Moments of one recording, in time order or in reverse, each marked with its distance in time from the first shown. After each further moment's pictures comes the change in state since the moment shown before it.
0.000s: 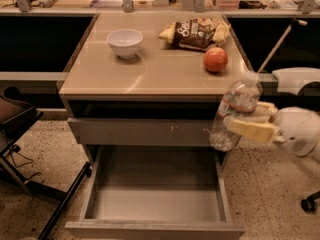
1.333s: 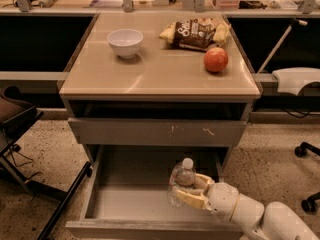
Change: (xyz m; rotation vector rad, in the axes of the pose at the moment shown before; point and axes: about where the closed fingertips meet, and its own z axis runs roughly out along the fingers) arm 0.264 0.042 0.072 0.083 -0.003 0.078
